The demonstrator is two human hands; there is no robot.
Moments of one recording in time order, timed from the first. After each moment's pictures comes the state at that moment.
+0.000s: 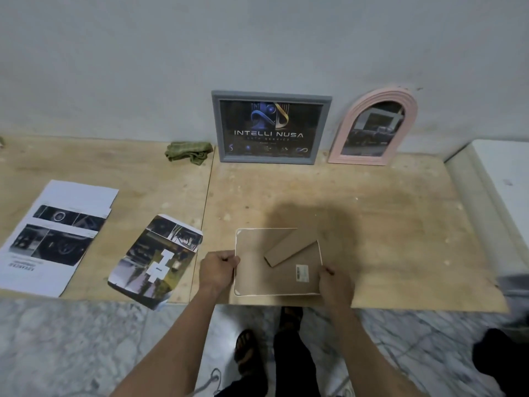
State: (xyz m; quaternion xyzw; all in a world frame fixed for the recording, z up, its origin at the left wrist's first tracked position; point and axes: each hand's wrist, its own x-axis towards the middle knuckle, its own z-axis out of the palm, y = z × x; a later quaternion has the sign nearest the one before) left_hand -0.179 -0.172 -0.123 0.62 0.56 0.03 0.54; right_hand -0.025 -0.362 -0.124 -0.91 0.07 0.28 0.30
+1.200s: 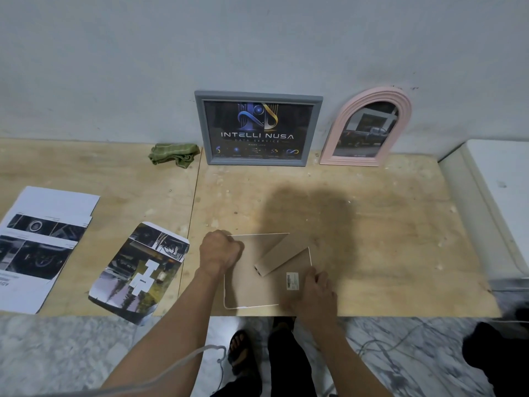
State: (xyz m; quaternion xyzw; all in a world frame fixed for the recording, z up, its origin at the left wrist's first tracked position) left_hand -0.102 -0.149 -0.098 0.72 0.57 -0.07 0.39; right_hand -0.035 -0.360 -0.128 -0.94 -0.22 0.25 0.04
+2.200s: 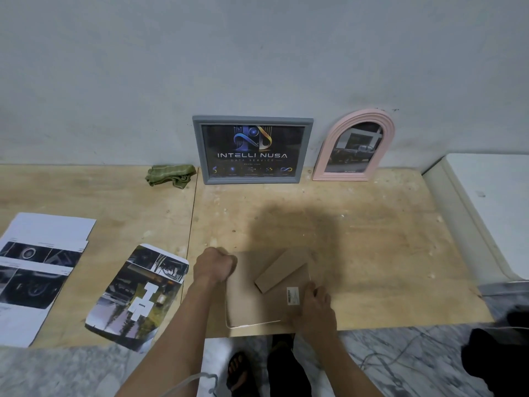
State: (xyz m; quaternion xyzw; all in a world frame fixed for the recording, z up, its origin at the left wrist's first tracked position) left_hand -0.111 -0.129 -0.088 0.68 0.57 -0.10 0.46; right_hand -0.039 -0.359 -0.136 -0.94 -0.23 0.24 0.04
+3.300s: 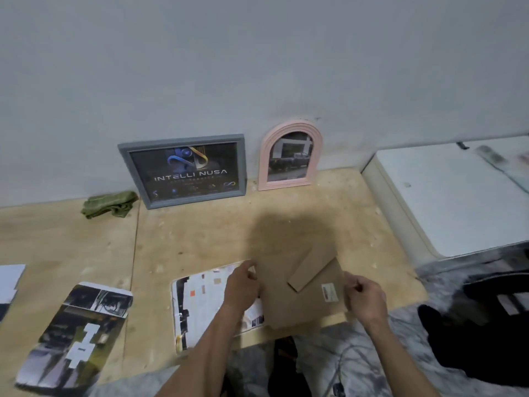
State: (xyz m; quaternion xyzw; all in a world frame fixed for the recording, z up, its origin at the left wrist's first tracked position) left_hand -0.015 -0.263 -0.090 0.71 0.39 -0.10 0.57; right_hand 0.100 -0.510 -0.069 -0.93 0.02 0.17 0.32
